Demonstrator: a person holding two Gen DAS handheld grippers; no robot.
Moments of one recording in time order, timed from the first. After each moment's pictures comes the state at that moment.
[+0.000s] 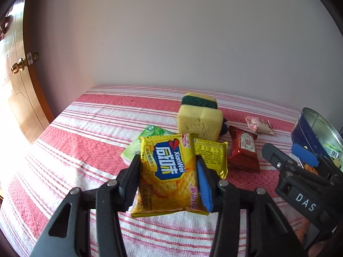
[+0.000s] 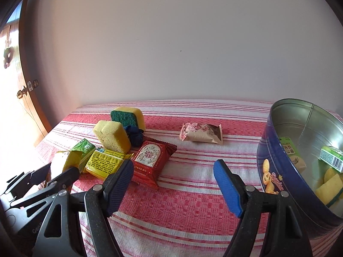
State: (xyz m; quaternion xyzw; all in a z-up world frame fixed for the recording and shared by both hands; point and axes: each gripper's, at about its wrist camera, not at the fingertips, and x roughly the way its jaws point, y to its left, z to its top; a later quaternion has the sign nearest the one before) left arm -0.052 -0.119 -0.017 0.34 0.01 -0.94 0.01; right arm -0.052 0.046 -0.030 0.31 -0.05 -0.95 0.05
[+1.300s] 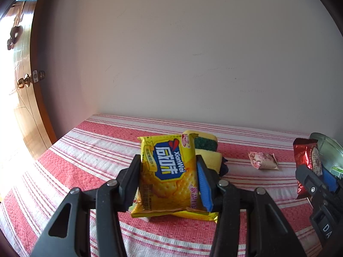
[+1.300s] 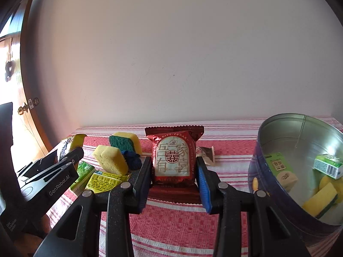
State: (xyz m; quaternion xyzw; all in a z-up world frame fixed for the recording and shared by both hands) left arm -0.074 -0.100 -0.006 0.24 0.01 -0.97 0.03; right arm -0.011 0.077 -0.005 0.22 -0.04 -0.97 0.02
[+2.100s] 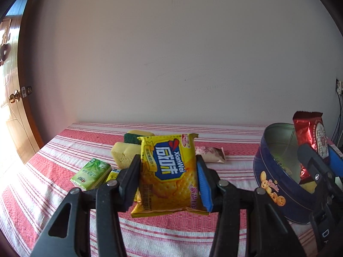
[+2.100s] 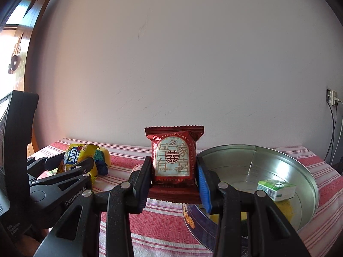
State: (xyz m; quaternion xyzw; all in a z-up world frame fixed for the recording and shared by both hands) left arm -0.030 0.002 0.011 0.23 -0.01 -0.97 -0.02; right arm 0.041 0.131 0.020 0.12 0.00 -0.99 -0.03
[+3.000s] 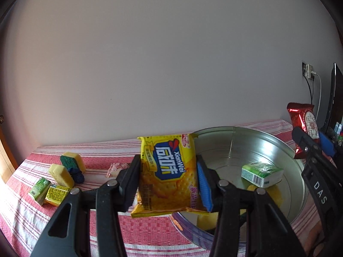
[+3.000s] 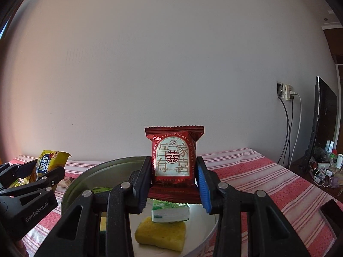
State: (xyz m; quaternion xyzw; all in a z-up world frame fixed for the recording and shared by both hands) left arm -0.014 0.154 0.027 0.20 -0.06 -0.97 -0.11; right arm 0.052 0.291 0.021 0.10 -0.02 -0.98 -0.17
